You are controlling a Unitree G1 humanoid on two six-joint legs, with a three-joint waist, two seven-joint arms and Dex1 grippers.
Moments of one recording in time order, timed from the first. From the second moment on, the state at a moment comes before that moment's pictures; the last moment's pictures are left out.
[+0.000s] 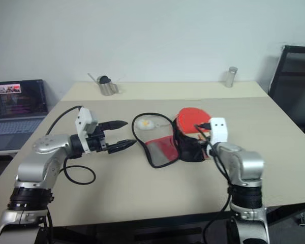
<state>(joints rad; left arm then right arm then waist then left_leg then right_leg) -0.58 0.69 0.10 0.09 -0.41 0.35 -1.07 -0.71 -0.12 -0.14 -0.11 0.23 1.22 0.08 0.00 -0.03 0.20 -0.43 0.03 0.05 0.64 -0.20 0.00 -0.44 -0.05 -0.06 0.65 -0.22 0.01</state>
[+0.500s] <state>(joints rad) -0.59 0.69 0.10 0.08 -0.41 0.34 -1.05 -0.81 -0.08 -0.12 0.32 0.16 0.87 0.04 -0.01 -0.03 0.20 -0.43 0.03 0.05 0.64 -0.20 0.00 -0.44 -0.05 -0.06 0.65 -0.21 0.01</state>
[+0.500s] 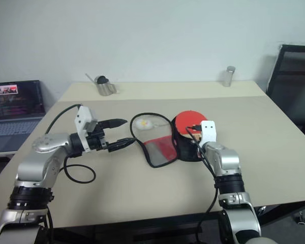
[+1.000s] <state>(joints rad) -0.59 0.69 0.08 0.08 -0.41 0.34 -1.04 -0.84 -0.06 -0.13 0.41 0.14 0.82 0.01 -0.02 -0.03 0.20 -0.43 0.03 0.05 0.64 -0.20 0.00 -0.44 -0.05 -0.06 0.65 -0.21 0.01</state>
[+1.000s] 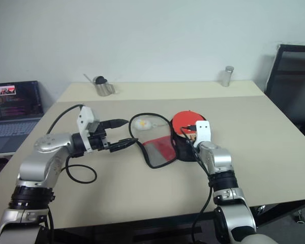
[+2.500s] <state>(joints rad) -0.84 0.59 -0.12 0.83 0.00 0.07 -0.95 -0.64 -0.63 -0.13 -0.42 0.69 1.02 0.72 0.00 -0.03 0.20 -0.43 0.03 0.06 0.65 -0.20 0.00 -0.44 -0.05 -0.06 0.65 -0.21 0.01</state>
